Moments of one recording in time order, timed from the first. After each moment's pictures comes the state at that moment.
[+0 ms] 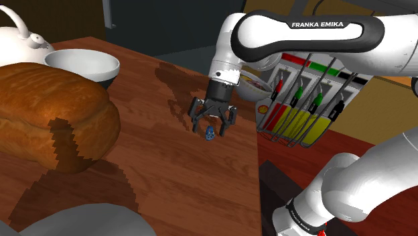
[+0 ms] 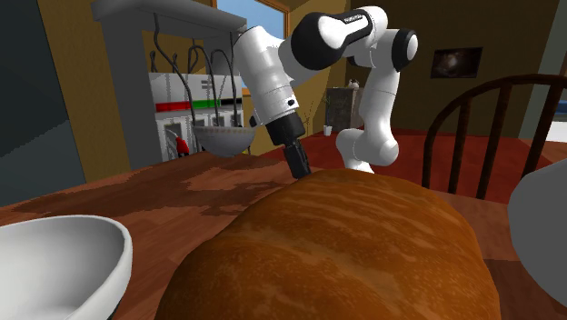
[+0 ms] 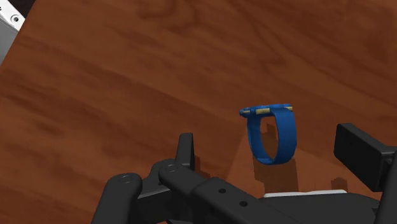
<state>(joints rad) 0.10 -0.24 0.26 -2.18 0.47 1.74 0.70</state>
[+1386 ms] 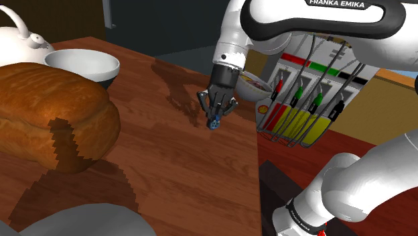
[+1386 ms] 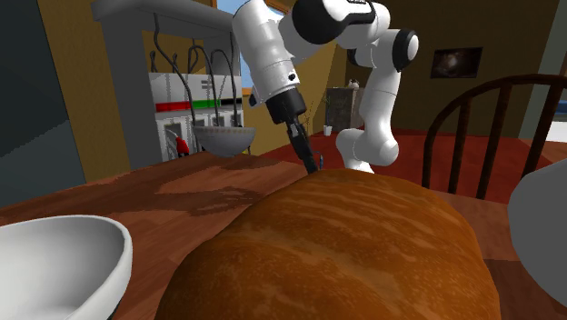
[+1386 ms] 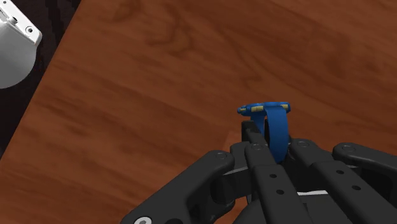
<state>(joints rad) 0.10 -0.26 0.25 -2.08 0.46 1.63 0.74</state>
